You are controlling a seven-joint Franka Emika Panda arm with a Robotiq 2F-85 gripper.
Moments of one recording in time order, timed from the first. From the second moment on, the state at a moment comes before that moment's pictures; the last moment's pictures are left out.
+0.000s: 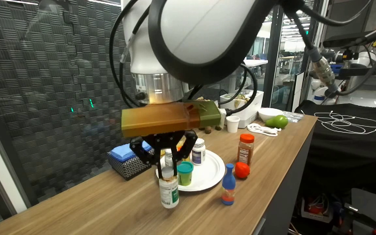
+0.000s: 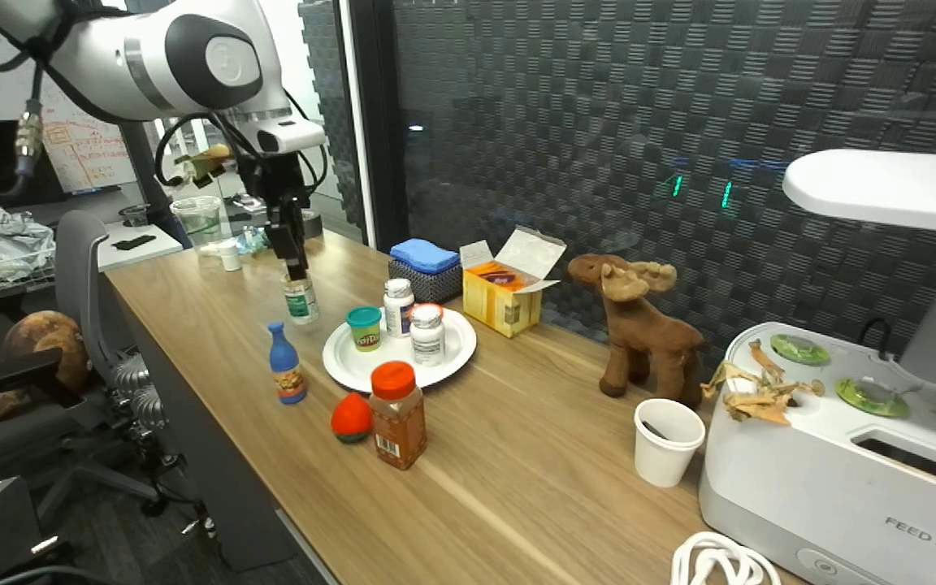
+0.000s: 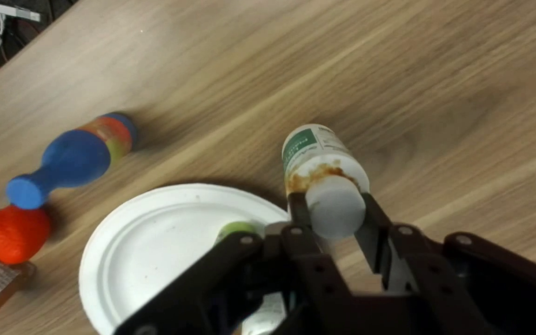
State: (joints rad) arm 0.34 0.27 0.09 -2.03 -0.16 2.33 1.12
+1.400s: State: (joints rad) arm 0.13 0.17 0.04 -2.15 -0.25 2.40 1.31
